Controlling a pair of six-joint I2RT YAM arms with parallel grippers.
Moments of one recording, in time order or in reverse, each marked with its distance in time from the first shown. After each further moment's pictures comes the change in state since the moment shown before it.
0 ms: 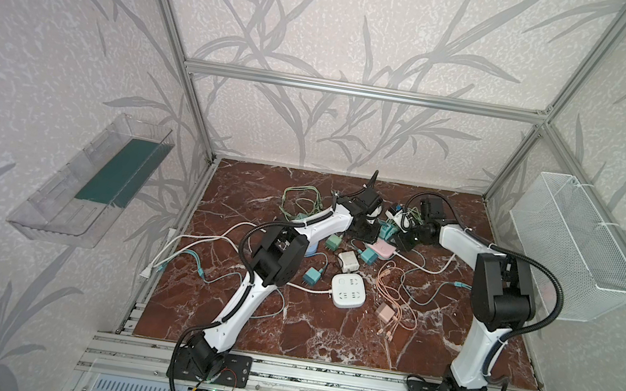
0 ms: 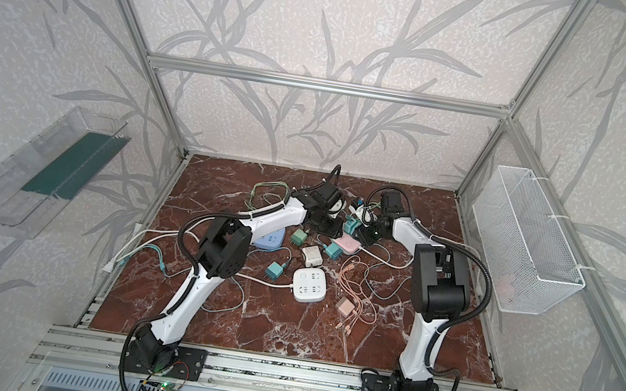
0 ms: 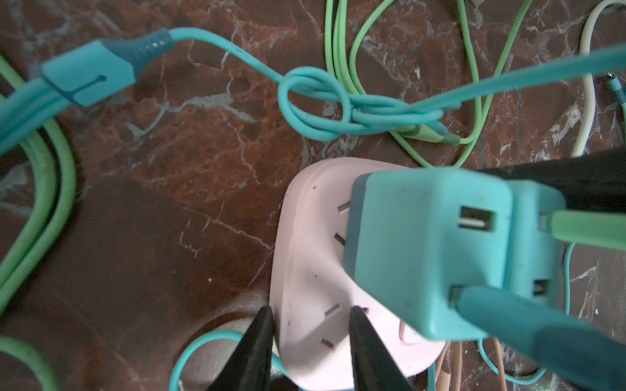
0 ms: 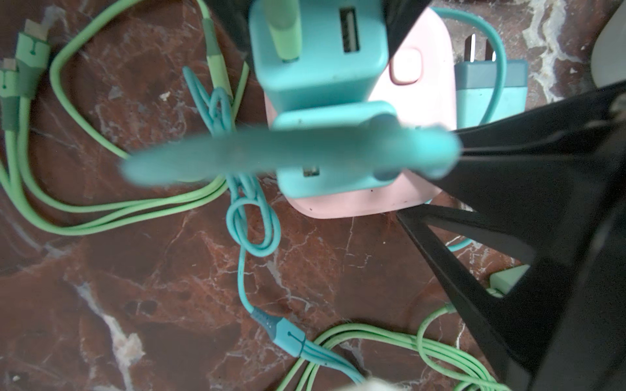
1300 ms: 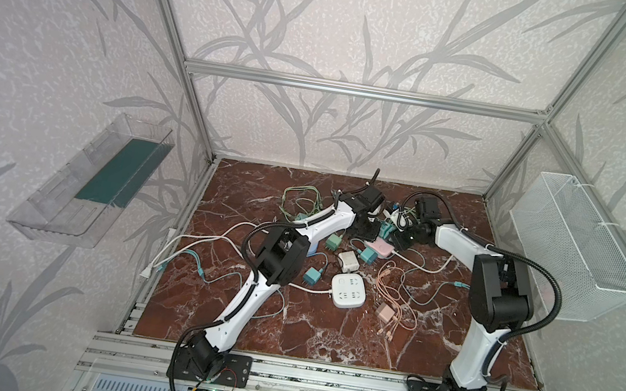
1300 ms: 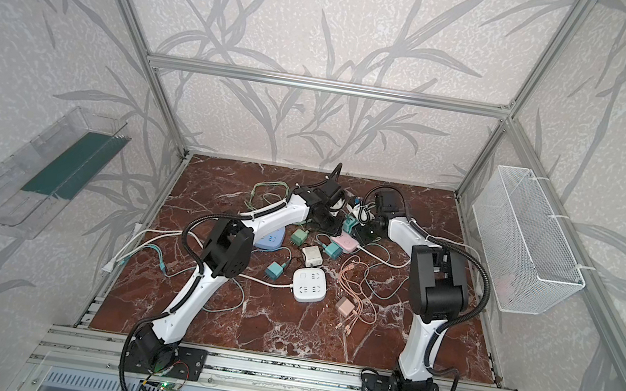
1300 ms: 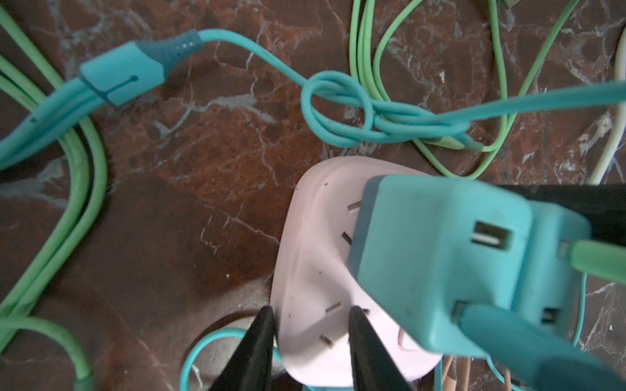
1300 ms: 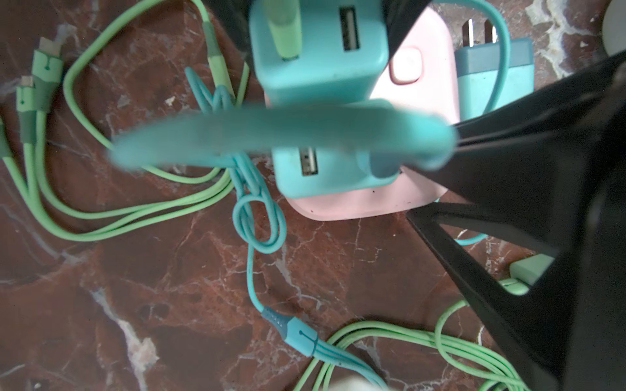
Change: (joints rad) left arm -0.001 0.065 0.142 -0.133 -0.036 -0.019; right arm 0.035 -0.006 0.007 0.004 0.097 0.058
